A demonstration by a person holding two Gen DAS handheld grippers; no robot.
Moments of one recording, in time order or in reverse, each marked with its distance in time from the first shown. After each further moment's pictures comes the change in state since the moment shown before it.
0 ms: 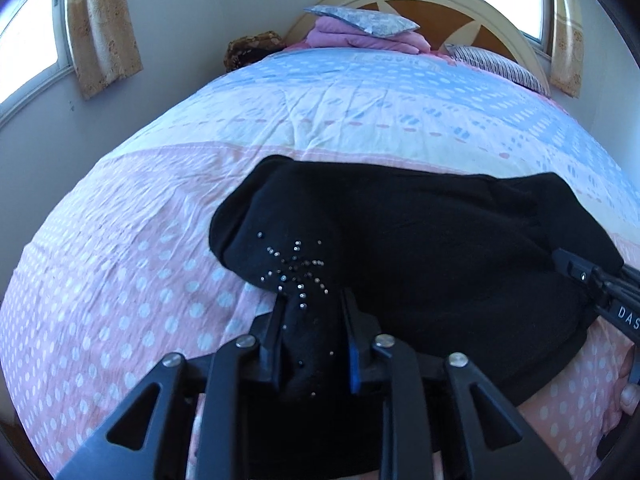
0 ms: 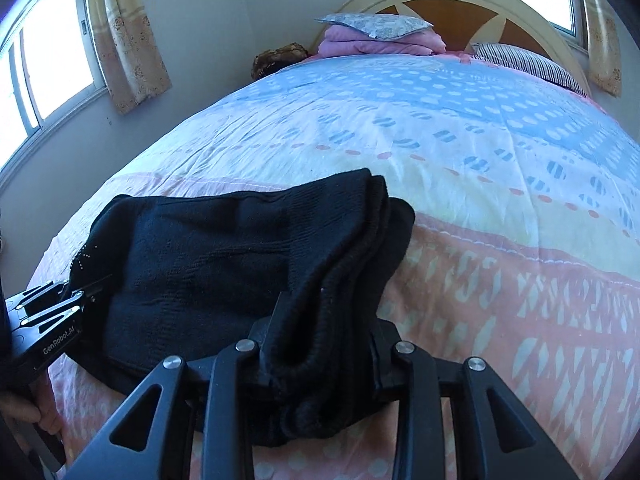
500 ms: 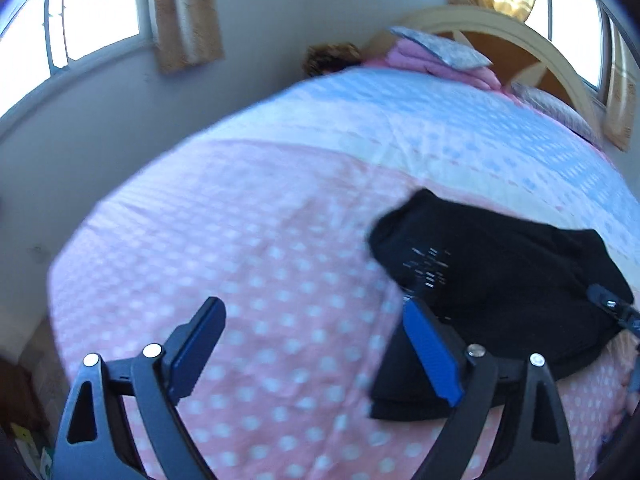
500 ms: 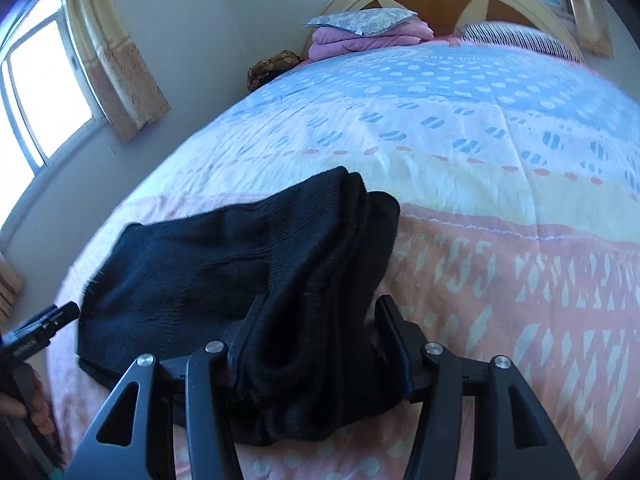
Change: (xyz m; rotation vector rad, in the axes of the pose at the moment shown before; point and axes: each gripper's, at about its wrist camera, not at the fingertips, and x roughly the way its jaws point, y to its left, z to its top) left arm -0.057 0.066 -0.005 -0.160 -0.071 0.200; right arm -0.006 -0.032 -0.001 0.153 -0.019 0.105
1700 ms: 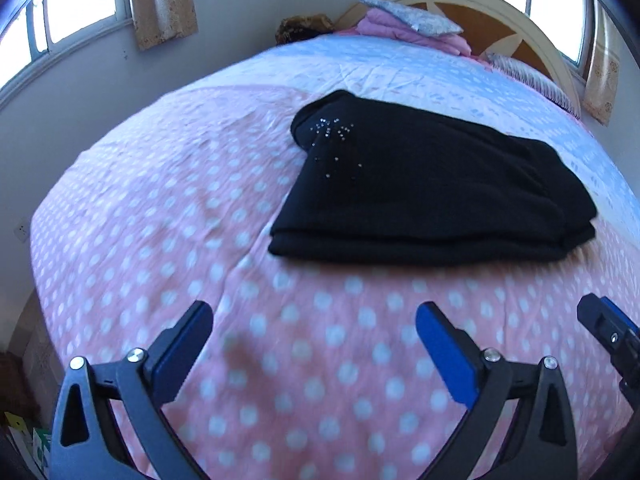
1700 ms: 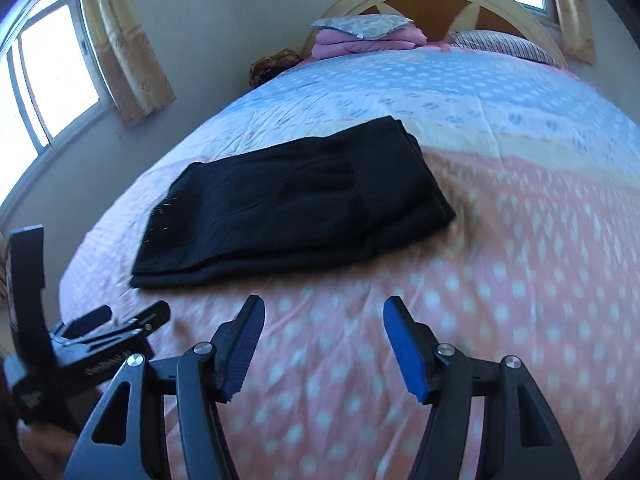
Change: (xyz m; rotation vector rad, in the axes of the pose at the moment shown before) left arm -0.030 -0.037 -0.084 0.034 0.103 -0.113; right arm -0.080 0.073 -0.099 -0.038 -0.016 -0.075
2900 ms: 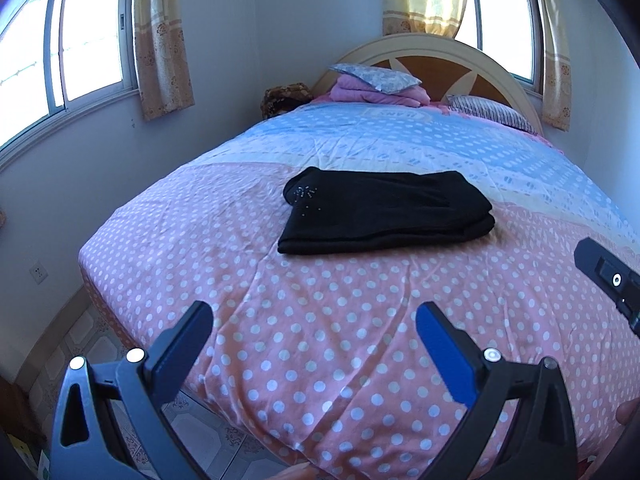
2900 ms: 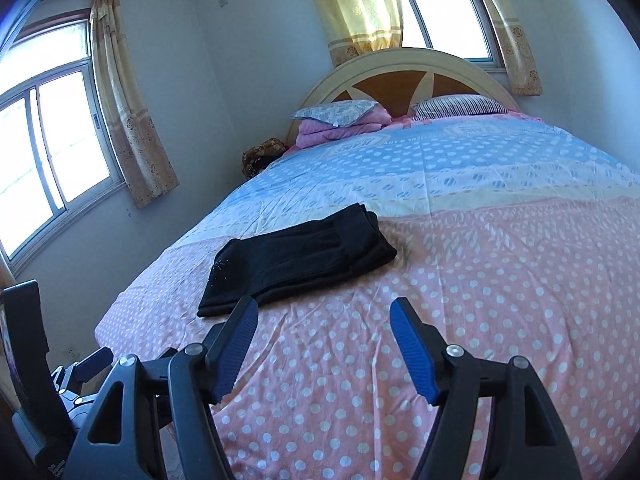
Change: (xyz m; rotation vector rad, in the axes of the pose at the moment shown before) left arm -0.131 -0.006 -0.050 0.088 -0.222 -0.029; right arm -0.159 0.022 -0.054 0.083 -0.311 -0.044
